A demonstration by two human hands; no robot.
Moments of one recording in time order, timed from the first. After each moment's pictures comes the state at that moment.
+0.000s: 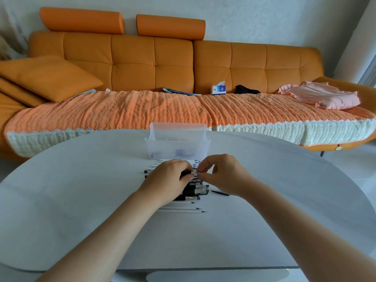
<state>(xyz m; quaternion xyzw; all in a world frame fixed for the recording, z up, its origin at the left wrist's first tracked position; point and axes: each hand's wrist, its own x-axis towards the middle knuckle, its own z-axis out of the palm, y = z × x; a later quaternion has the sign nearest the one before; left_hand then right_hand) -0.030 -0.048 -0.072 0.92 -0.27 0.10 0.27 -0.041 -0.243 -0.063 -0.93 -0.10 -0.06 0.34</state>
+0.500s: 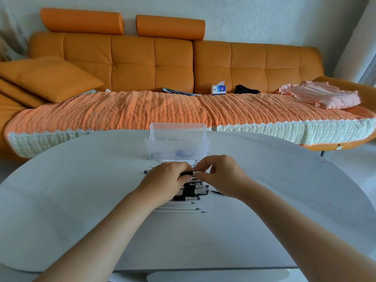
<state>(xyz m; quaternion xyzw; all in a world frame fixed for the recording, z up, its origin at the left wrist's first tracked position) -0.028 -0.043 -0.070 0.92 -0.28 0.07 0.26 -0.044 -0.238 -0.064 -0.92 -0.10 -0.06 0.37</state>
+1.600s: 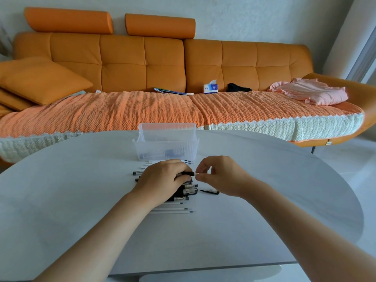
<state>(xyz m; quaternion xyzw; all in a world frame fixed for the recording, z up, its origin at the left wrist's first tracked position) -0.028 -0.062 -0.071 0.90 -0.33 0.14 0.26 -0.055 -0.265 -0.055 -0.94 -0.10 -0.02 0.33</state>
